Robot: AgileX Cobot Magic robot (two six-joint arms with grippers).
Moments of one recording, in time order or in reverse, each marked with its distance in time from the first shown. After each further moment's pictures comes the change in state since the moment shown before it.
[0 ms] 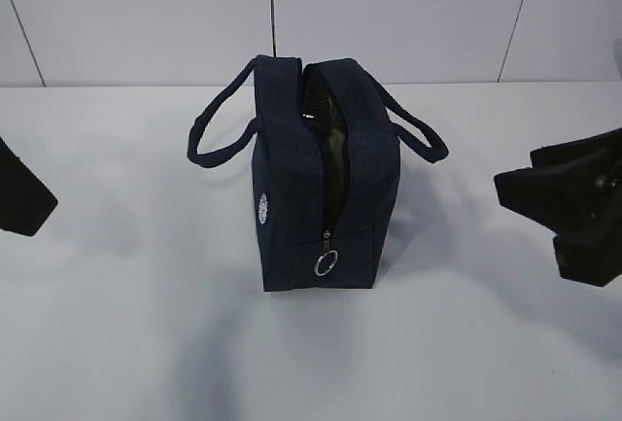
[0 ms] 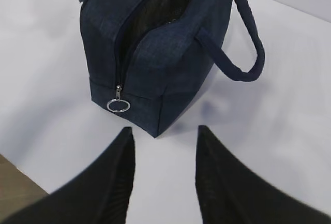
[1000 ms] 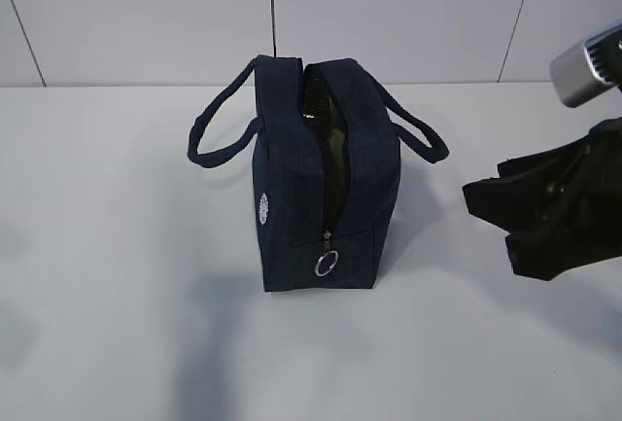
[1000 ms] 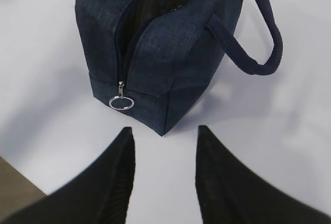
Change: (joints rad) left arm -0.102 -0.551 0.464 0.220 -0.133 -0.141; right arm 0.000 0.108 0.000 0.034 -0.059 -0.010
